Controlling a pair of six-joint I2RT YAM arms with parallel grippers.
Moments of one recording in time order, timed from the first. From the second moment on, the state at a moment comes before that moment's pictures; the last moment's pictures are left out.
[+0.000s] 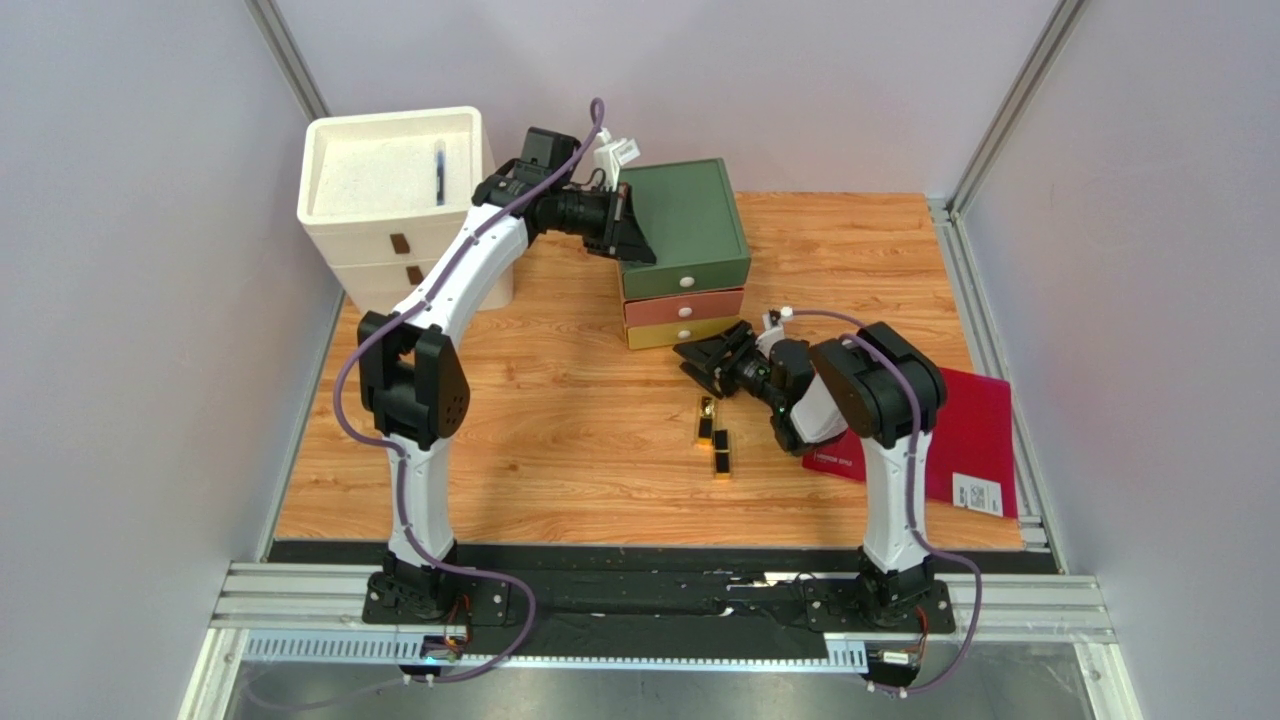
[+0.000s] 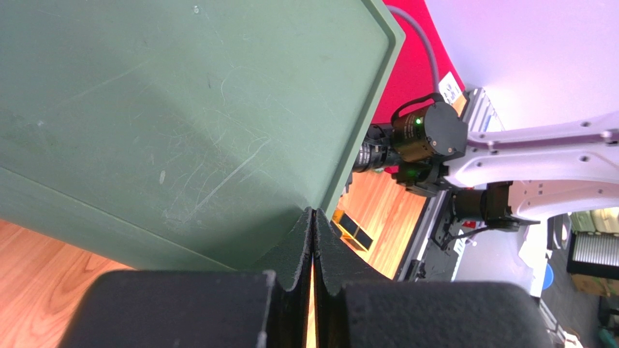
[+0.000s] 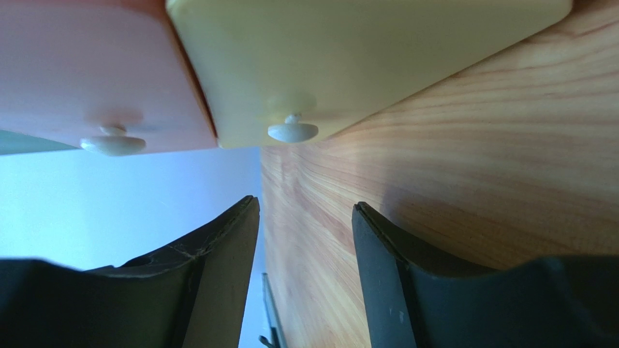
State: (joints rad) left arm -0.36 2.07 2.02 -0.72 0.84 -0.12; right arm 0.37 2.10 0.64 1.25 -0.41 1.30
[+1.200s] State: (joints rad) left arm -0.36 2.07 2.02 -0.72 0.84 -0.10; right arm 0.36 2.27 0.73 1.46 -0.26 1.45
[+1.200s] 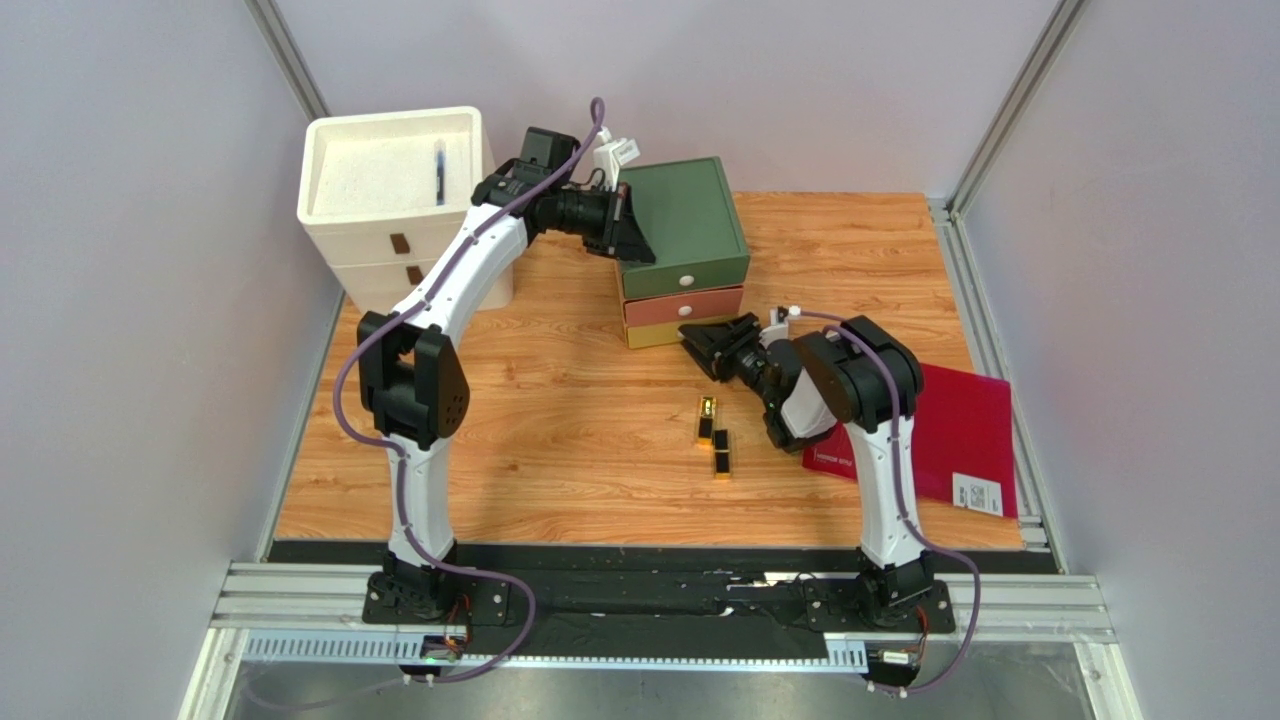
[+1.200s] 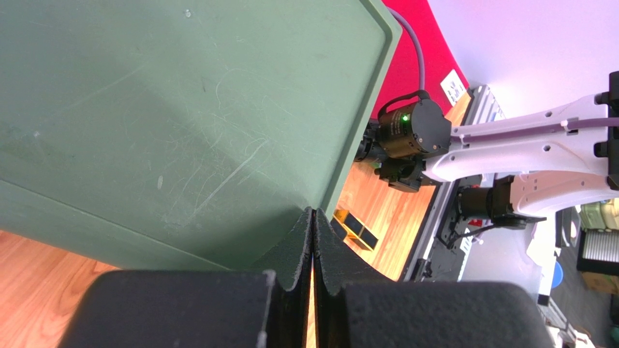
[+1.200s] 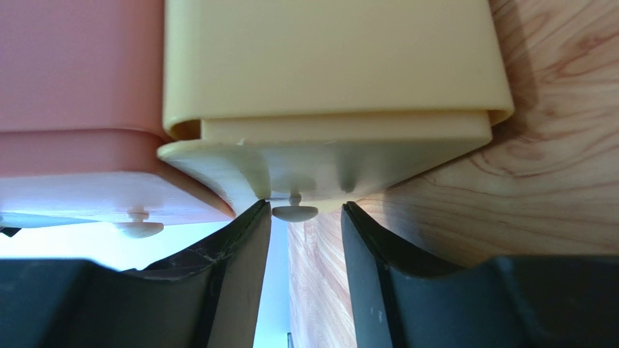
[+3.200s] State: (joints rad) left arm -0.35 2.08 2.06 -0.78 0.85 -0.10; right arm 0.38 1.61 0.36 1.10 -0.35 1.39
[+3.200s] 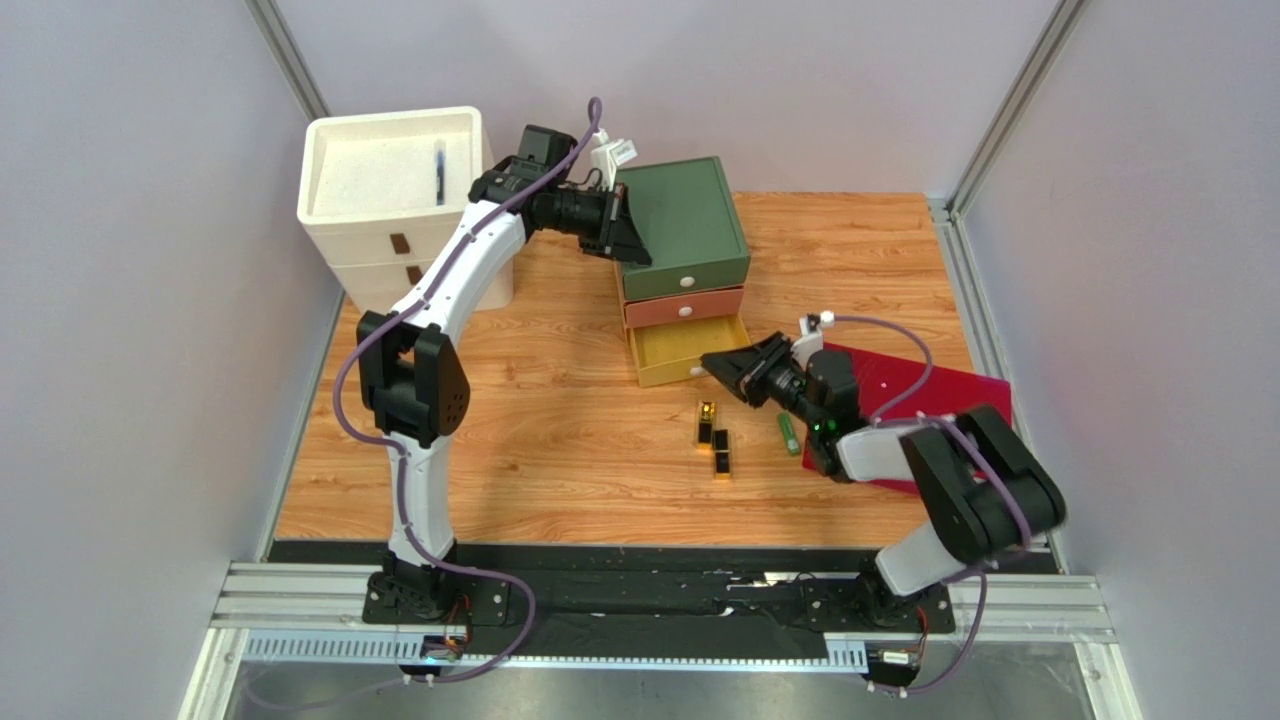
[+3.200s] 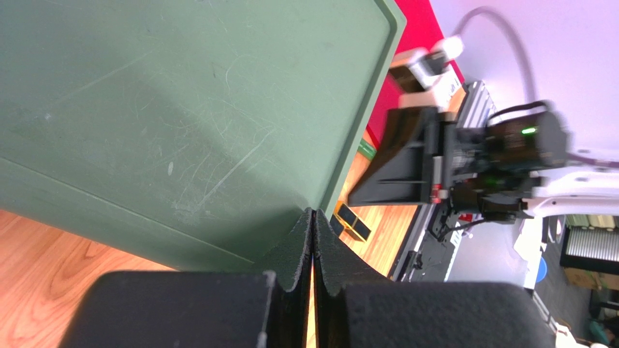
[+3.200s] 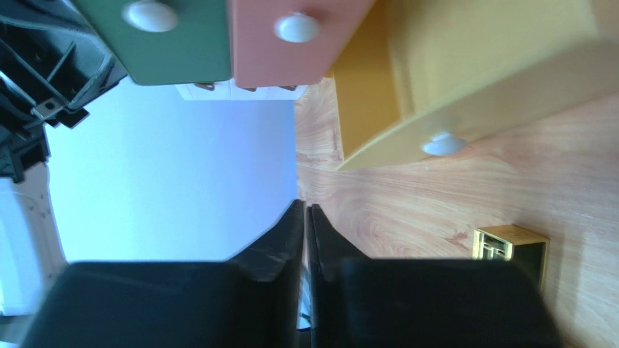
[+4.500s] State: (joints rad) left arm -0.35 2.08 2.04 -0.76 0.88 -0.10; right arm 0.38 1.56 0.91 -0.71 0.11 0.26
